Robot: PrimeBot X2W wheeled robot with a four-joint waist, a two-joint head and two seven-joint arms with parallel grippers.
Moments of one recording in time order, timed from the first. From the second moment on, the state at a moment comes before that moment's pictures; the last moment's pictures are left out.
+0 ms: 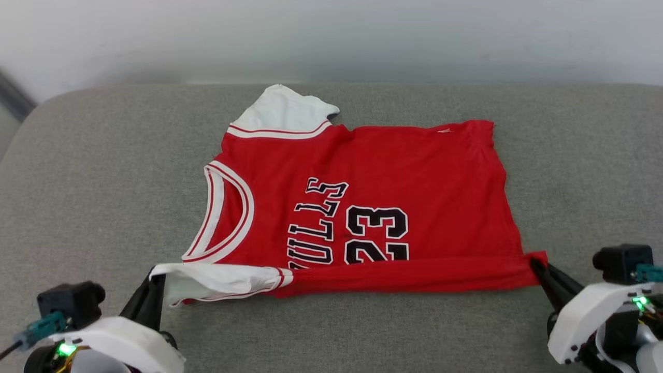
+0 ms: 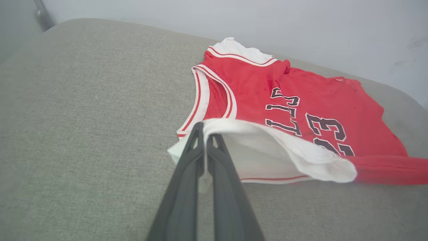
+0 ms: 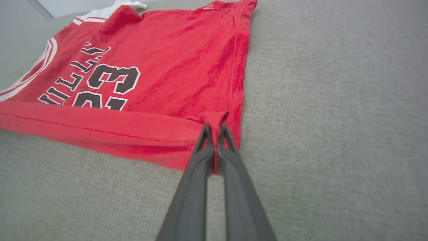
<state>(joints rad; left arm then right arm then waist) 0.12 0.56 -0.25 -0.30 -0.76 0.32 0.08 -0.05 -0.32 0.10 0.10 0.47 0.13 0.28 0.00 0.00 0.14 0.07</state>
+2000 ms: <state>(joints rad) -0.13 0.77 -0.27 0.02 -1.06 0.19 0.63 -0.14 -0.17 0.06 -0.08 0.34 0.13 0.10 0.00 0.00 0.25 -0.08</state>
